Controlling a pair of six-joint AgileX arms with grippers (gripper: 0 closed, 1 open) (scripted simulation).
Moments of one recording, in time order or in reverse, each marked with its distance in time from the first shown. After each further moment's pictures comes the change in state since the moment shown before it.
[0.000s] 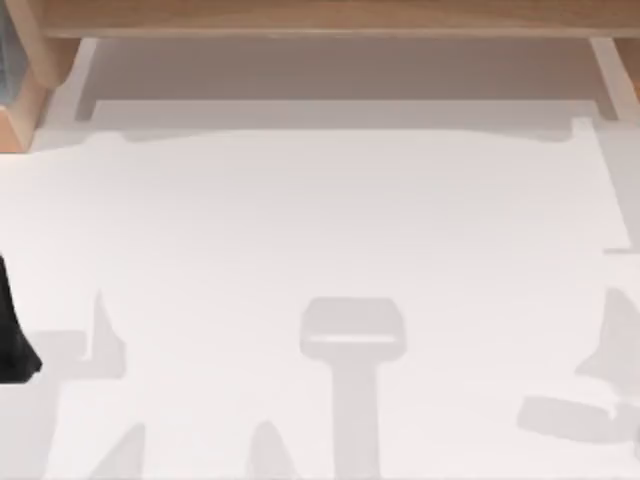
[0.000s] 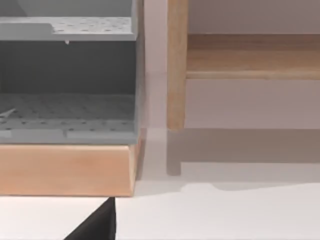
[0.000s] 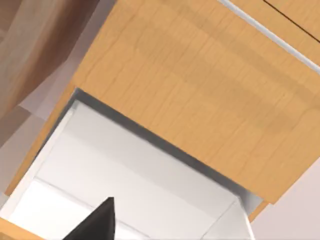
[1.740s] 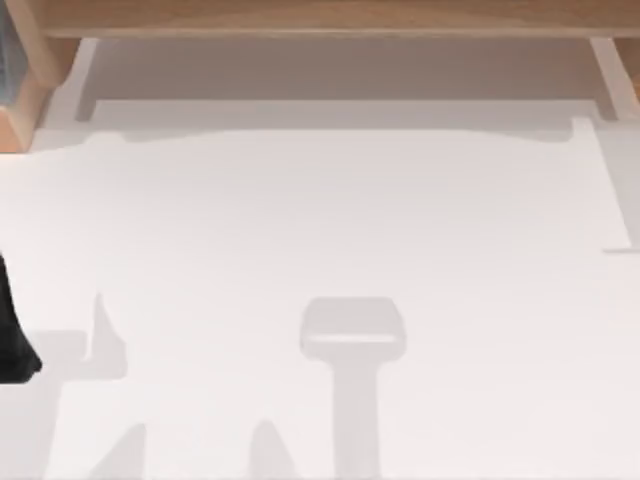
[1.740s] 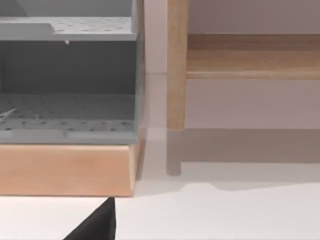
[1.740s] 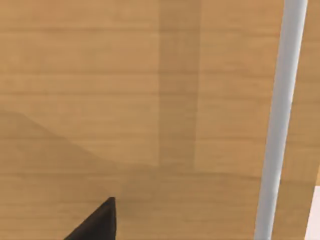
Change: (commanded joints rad) left arm 0.000 0.000 0.000 0.000 0.000 0.000; right arm -0.032 0.658 0.085 0.580 -0.014 -0.983
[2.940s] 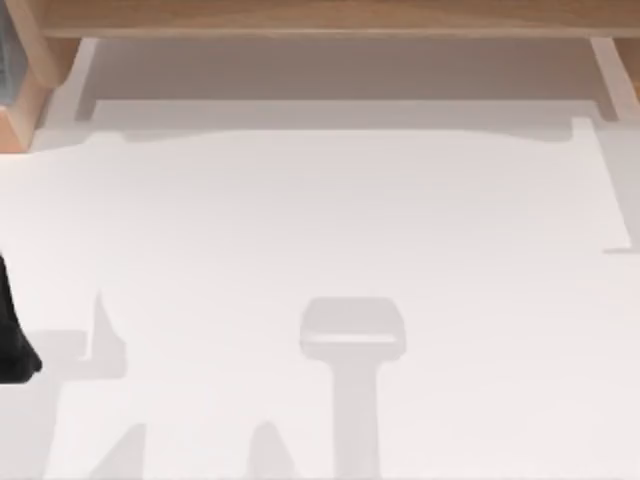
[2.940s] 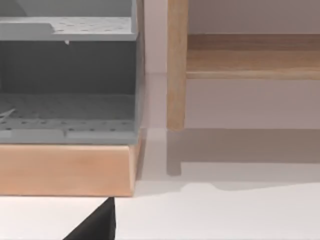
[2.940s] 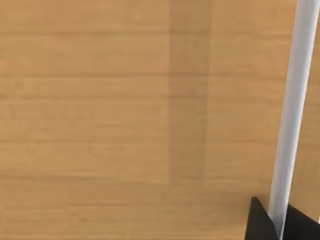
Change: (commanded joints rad) left arm 0.000 0.000 0.000 0.000 0.000 0.000; right arm 0.000 0.000 0.000 0.000 0.000 0.000
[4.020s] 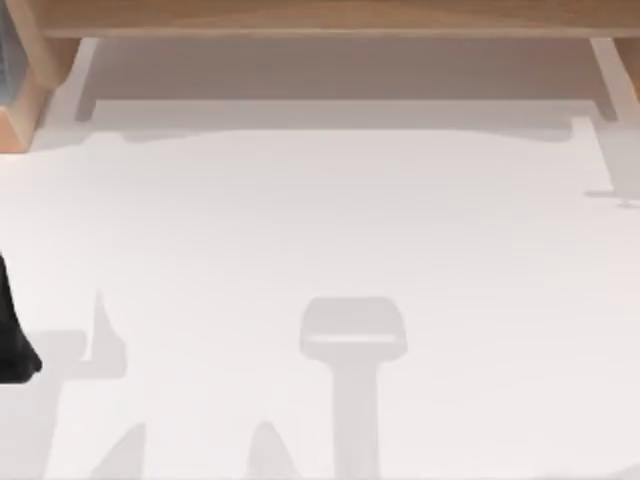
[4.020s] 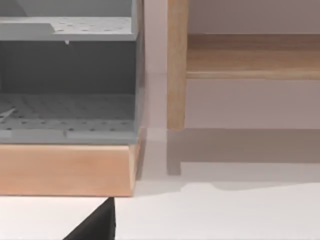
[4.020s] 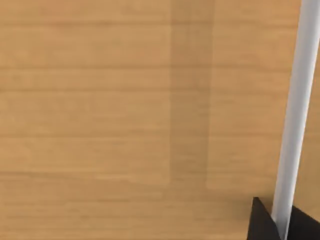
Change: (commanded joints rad) left arm 0.000 0.000 0.000 0.000 0.000 0.000; right arm 0.124 0.099 0.254 -0.165 0.133 0.002
